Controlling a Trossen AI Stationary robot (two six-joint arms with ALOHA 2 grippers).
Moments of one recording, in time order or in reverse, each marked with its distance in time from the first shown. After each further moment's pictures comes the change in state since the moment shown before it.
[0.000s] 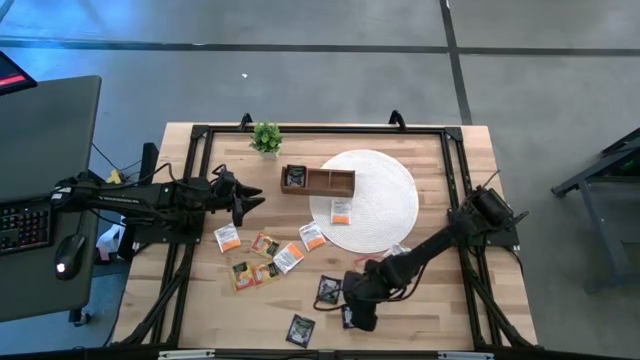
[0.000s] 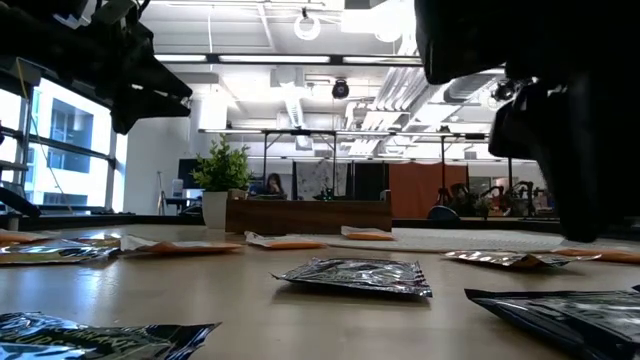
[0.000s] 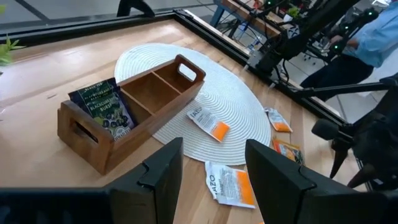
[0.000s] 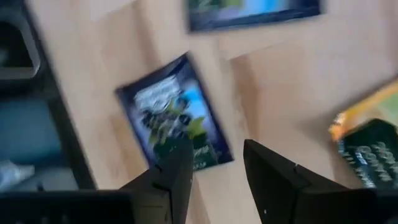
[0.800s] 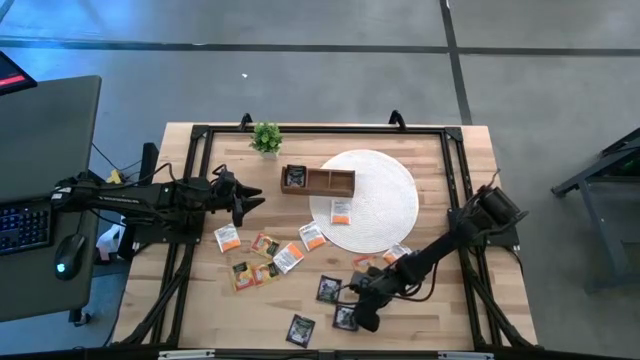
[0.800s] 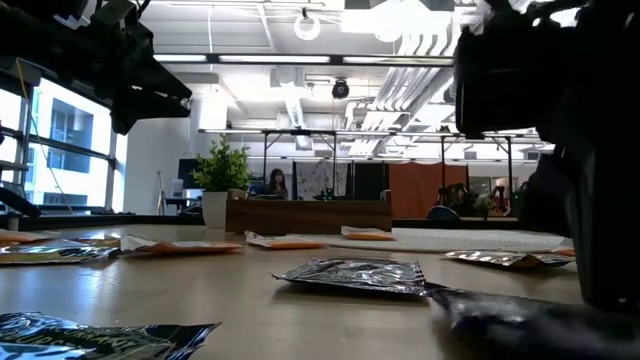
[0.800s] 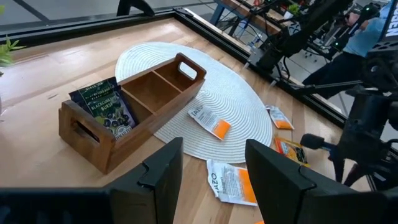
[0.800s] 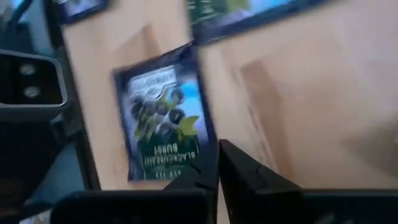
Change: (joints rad) left arm 0.000 0.000 0.000 -0.006 0.002 0.014; right arm 0.040 -0.003 -0.331 0.598 0.031 0.101
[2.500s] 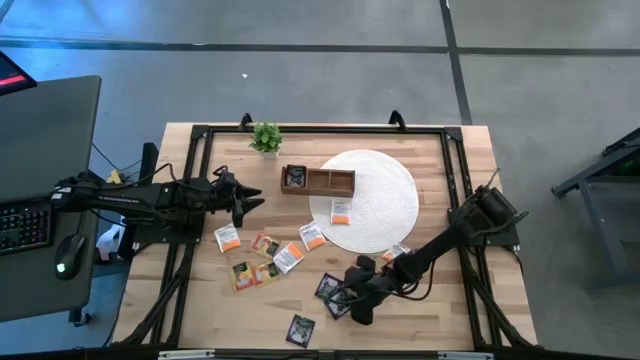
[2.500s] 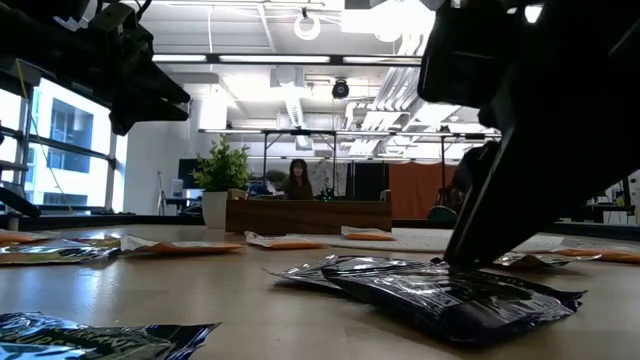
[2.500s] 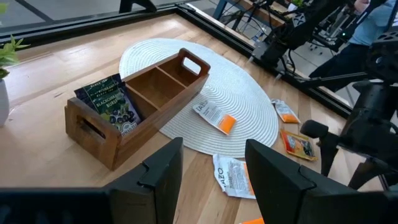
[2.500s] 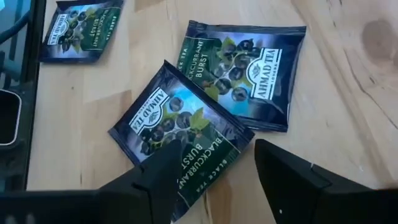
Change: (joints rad) left arm 0.000 0.000 0.000 -0.023 -0.003 0.024; right arm -0.037 0.005 0.001 0.063 0.239 -0.258
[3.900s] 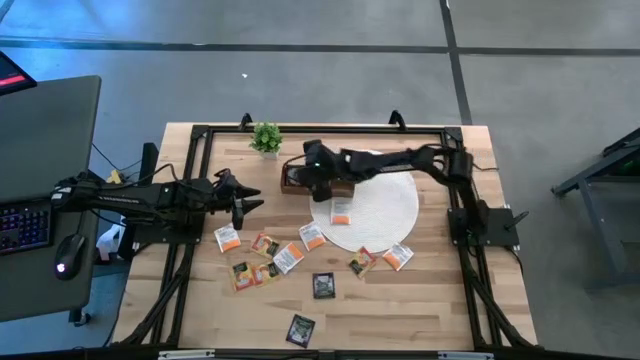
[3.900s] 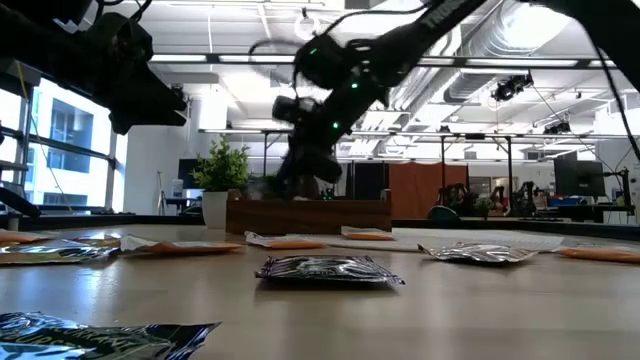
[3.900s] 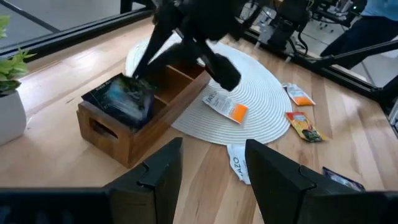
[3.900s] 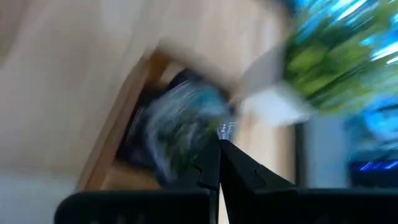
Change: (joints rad) left arm 0.000 0.000 0.000 -0.042 -0.005 0.104; right arm -0.809 0.144 0.509 -0.217 -0.067 -1.471
